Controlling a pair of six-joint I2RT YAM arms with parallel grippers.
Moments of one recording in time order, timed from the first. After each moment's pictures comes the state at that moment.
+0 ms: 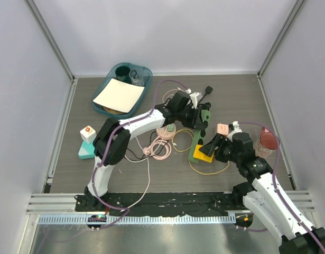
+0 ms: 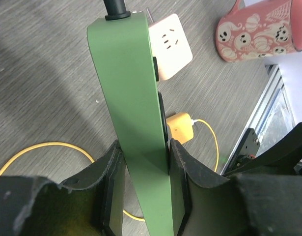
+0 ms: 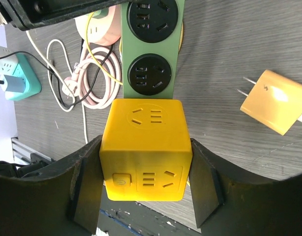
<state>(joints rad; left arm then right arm) -0.80 2.09 1.64 -0.19 0.40 -0.52 0.30 0.63 0.47 -0.46 -0.25 0.68</state>
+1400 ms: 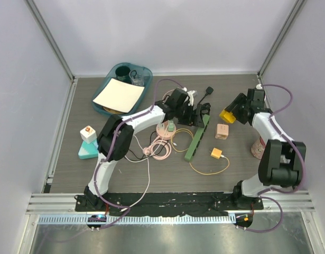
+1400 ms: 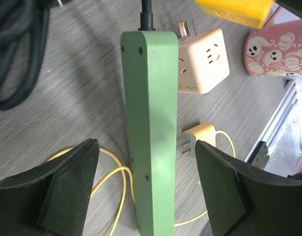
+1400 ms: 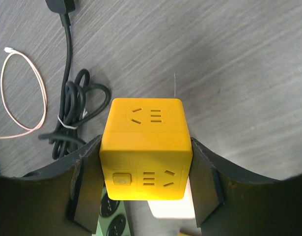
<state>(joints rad) -0.76 2.19 1.72 -0.24 0.43 -0.55 -0.12 1.45 0.98 -0.30 -0.06 0.59</state>
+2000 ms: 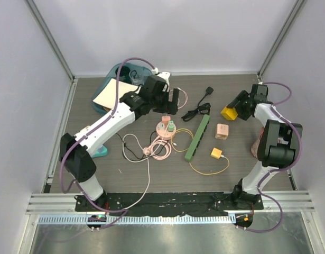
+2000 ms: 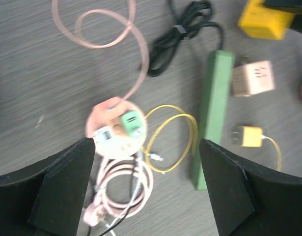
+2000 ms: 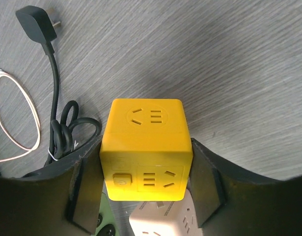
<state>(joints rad) -0.73 1.71 1.65 -0.59 -0.06 -0.37 -0.20 1.74 1.15 -0.25 -0.18 0.57</state>
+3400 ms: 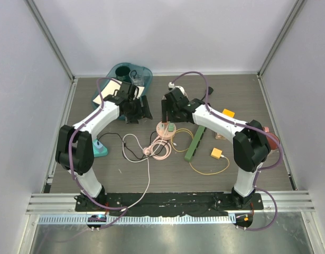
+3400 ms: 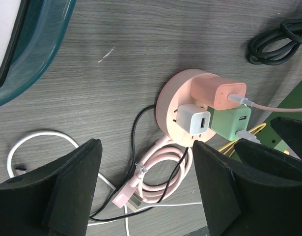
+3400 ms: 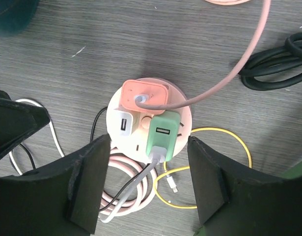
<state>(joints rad) -0.37 1.73 1.35 -0.60 0.16 -0.58 0.68 1.81 1.45 -0.51 0.18 0.52</state>
